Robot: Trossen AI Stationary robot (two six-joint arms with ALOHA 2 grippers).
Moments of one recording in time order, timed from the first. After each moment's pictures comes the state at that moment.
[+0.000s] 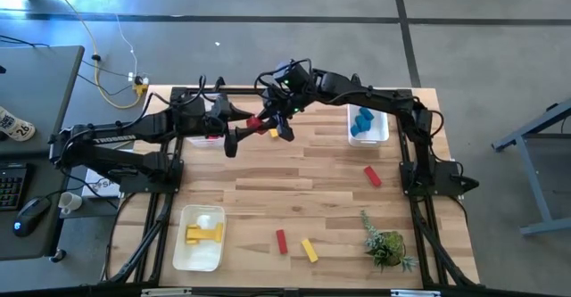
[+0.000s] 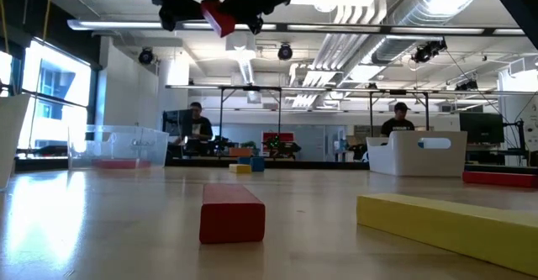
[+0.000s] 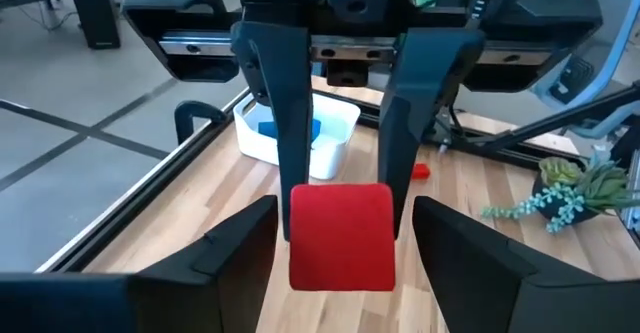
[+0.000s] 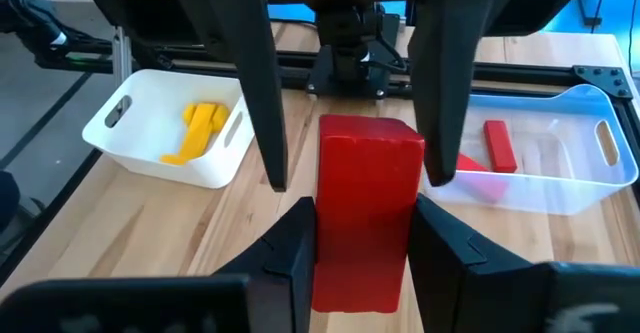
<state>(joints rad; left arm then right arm) 0.36 0.96 0.79 -0.11 -0.01 -0.12 -0.29 2.00 2.01 -0.65 -0.52 -0.25</state>
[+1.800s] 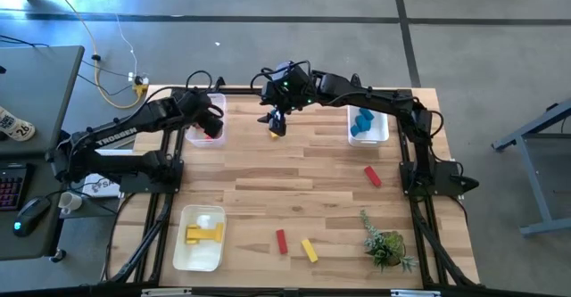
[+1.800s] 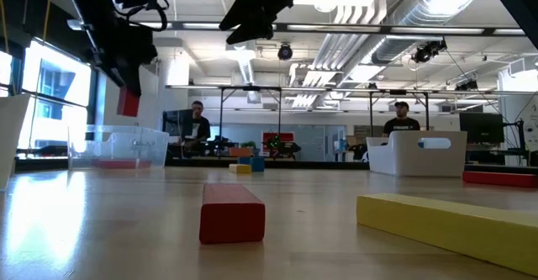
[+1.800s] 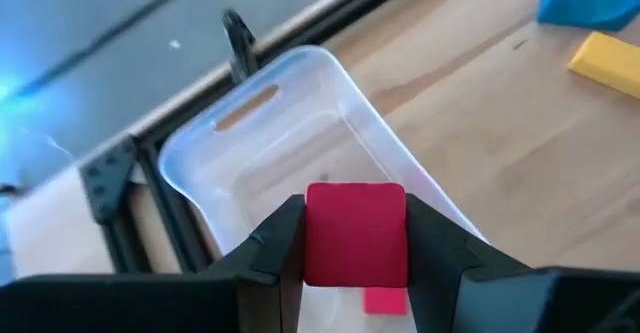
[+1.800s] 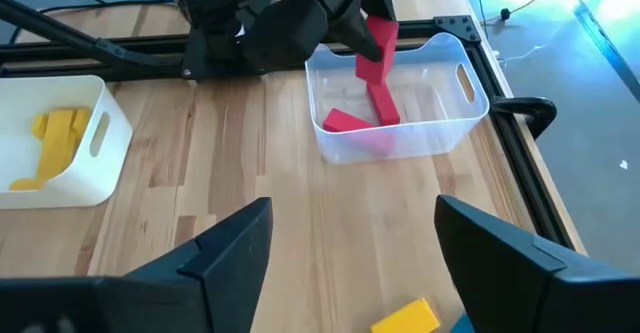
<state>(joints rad) 0.70 0.96 0.79 -0.86 -0.42 -0.26 -0.28 2.00 2.01 -0.66 -0.19 -0.14</state>
